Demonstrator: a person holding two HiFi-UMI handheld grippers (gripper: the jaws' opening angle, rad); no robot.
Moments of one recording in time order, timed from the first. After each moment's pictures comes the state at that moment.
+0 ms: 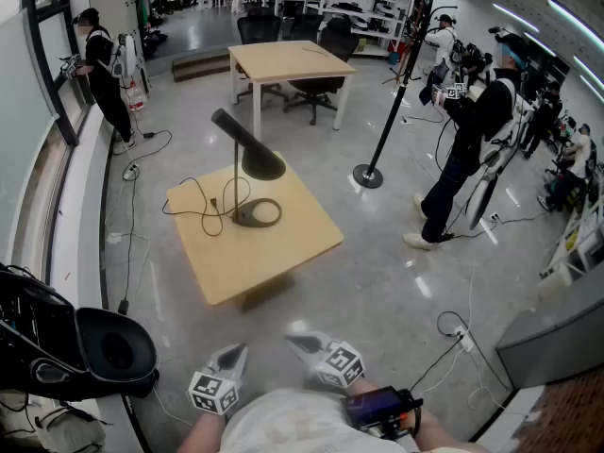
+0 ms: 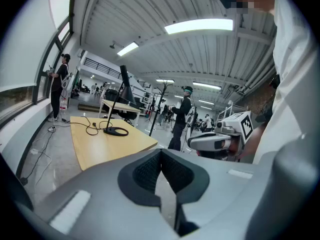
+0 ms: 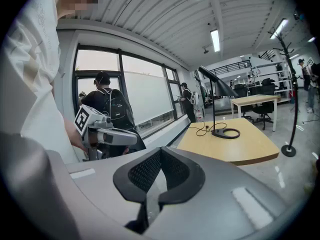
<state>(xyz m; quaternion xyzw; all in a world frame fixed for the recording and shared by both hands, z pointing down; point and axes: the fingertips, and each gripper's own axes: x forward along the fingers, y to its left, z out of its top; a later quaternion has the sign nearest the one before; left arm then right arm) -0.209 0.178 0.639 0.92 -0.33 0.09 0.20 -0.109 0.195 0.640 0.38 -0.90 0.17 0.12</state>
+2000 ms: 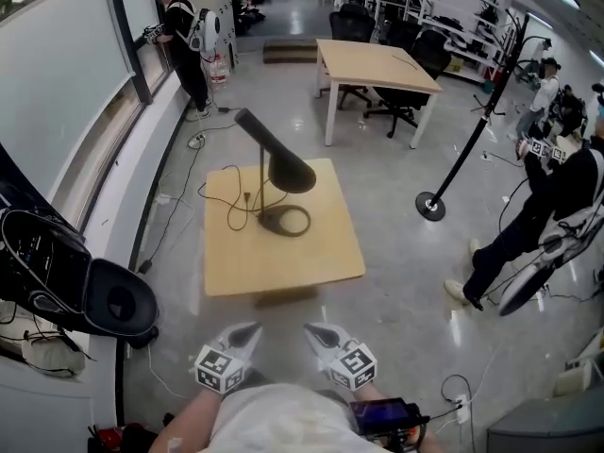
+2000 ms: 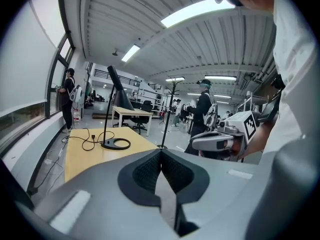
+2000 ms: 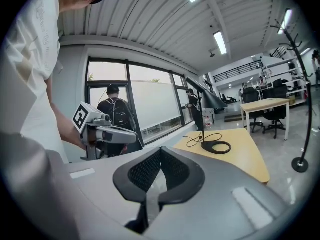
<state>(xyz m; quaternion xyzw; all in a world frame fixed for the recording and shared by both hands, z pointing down) -0.067 0.106 0.602 0.88 -0.42 0.11 0.17 0.037 0.109 0.607 0.31 -0.94 0.15 0.08</state>
